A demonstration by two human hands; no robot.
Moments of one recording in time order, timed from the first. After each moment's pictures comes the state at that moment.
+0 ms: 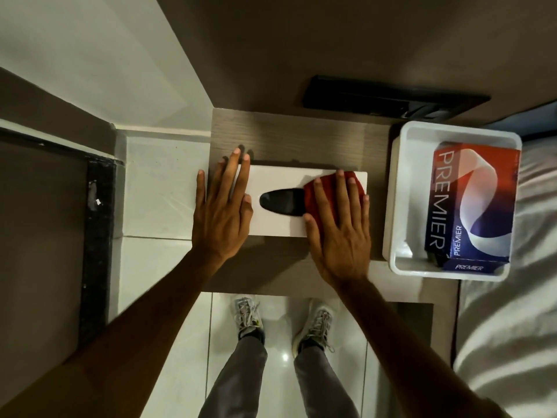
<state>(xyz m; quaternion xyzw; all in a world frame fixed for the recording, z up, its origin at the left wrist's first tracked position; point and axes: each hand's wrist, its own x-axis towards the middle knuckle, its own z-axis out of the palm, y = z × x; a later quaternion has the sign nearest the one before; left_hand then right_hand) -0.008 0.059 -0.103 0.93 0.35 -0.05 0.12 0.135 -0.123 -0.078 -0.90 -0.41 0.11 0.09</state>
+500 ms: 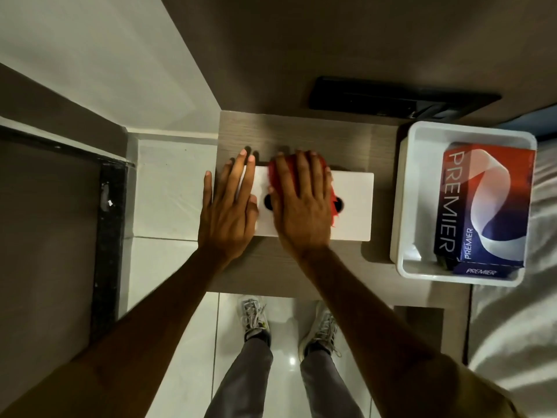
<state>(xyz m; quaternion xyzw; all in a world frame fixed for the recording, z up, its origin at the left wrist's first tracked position) -0.012 0.055 -0.100 0.93 0.34 -0.03 0.12 0.115 -0.039 -0.086 -0.89 -0.44 0.12 0.10</state>
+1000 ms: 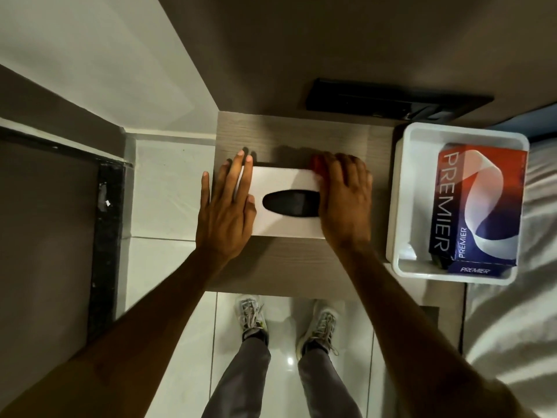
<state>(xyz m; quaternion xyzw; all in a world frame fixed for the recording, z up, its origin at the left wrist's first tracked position) -0.008 0.055 -0.098 0.93 0.35 -0.04 0.13 0.172 -0.070 -0.064 -0.91 -0.34 0.18 0.13</state>
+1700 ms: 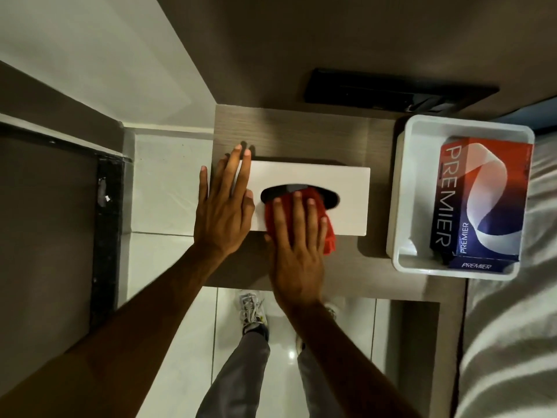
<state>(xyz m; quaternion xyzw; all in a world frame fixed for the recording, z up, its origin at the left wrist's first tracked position) -0.007 0.056 -0.099 0.93 0.35 -0.06 0.13 0.048 -0.106 -0.082 -0.90 -0.40 0.14 0.11</state>
